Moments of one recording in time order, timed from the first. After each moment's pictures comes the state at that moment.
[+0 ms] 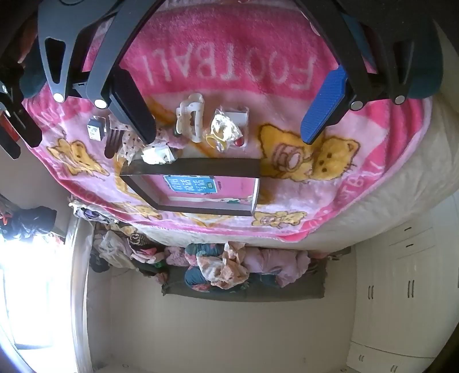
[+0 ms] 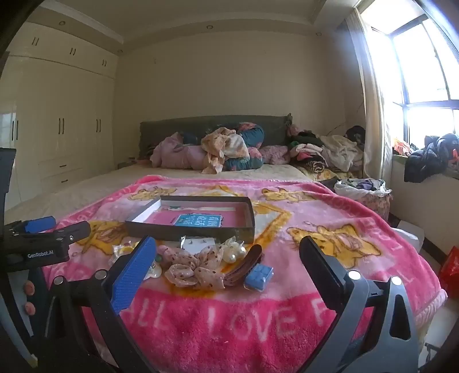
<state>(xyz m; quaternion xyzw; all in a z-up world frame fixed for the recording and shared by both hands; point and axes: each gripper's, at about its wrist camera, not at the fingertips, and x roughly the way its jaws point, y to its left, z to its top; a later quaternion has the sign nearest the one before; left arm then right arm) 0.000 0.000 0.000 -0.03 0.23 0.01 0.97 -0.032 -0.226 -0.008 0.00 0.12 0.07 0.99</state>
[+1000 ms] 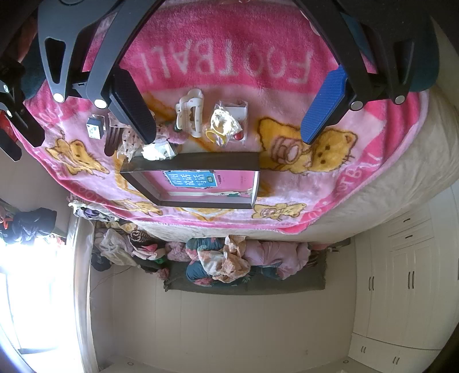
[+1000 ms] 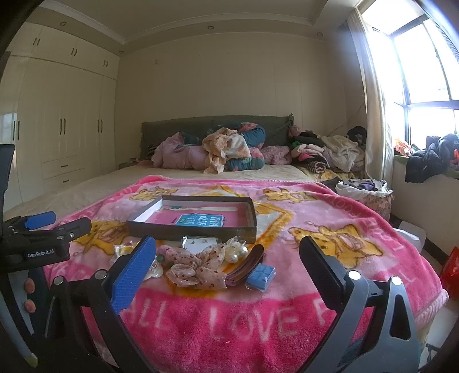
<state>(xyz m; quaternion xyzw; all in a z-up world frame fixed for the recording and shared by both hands) -0.005 -0.004 0.005 -0.02 0.22 0.01 0.98 -0.029 -0.223 -0.009 0.00 0.12 0.07 0.99</state>
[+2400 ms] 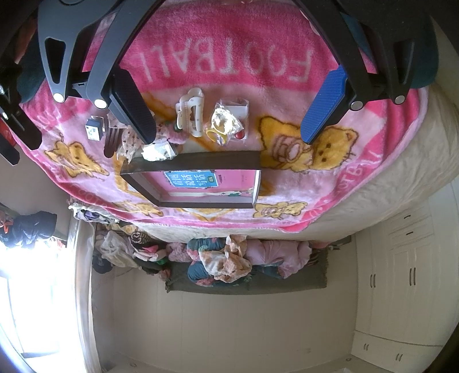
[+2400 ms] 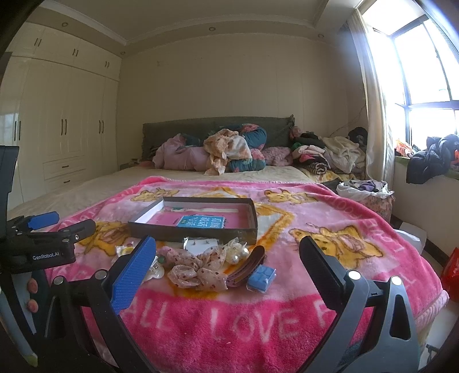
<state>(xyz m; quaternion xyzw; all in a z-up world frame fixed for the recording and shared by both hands) -0.003 -0.003 0.009 -0.02 0.21 0.01 0.98 -0.033 -0.221 -0.006 0.00 0.12 0.08 0.99</state>
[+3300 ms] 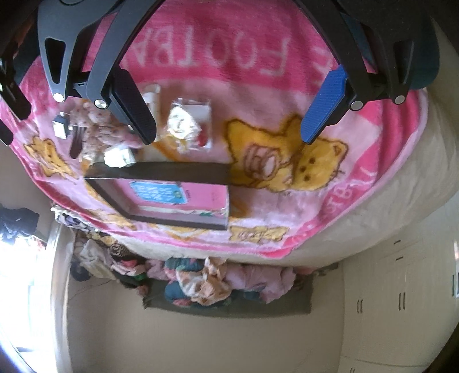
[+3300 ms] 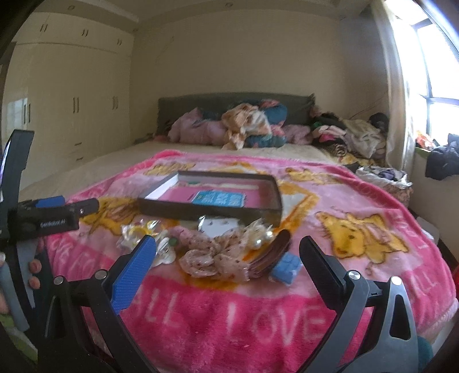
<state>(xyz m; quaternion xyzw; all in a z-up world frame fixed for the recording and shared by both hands) 0.038 0.062 -0.013 -0.05 0.28 0.04 0.96 0.013 -0.193 -0.027 -0.03 0.20 0.13 0.97</state>
